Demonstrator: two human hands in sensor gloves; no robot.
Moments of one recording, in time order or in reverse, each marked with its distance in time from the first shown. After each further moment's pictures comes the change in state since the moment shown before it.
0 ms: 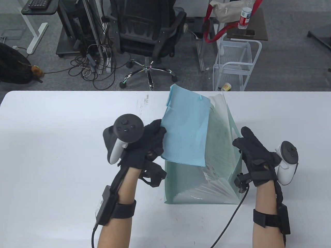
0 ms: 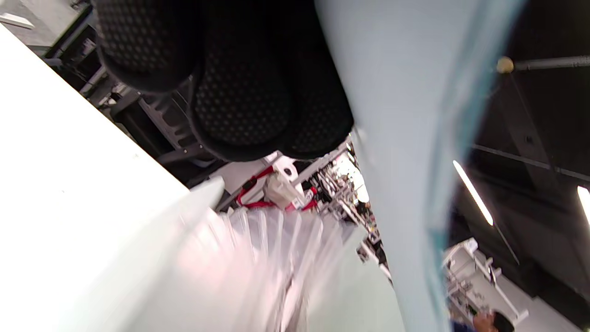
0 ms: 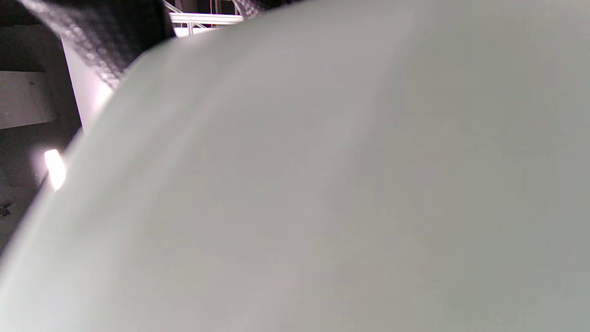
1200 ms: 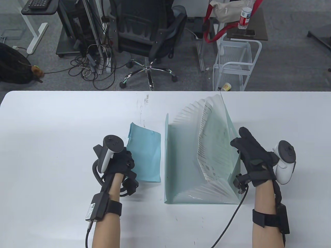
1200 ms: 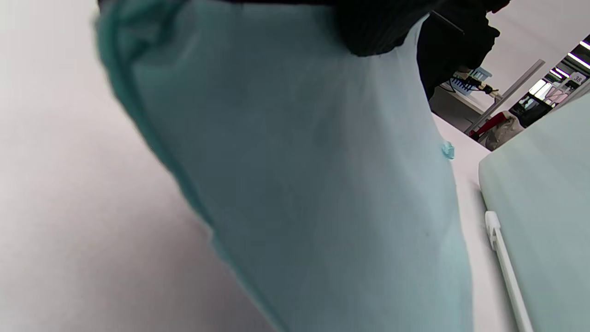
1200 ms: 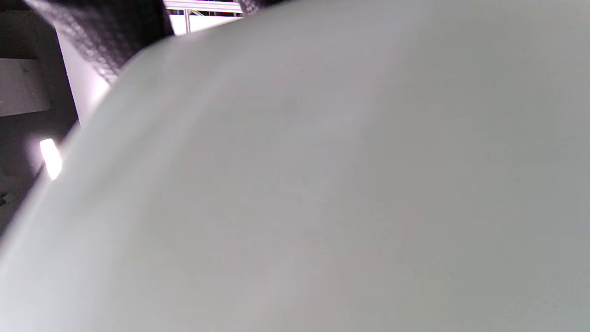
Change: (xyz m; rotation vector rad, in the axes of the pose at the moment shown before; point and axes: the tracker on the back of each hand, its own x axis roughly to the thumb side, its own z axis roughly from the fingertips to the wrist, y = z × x) left_hand -0.187 -0.066 -0.024 -0.101 0.578 -0.317; right_hand 0.001 0.006 -0.001 0.027 0.005 0.012
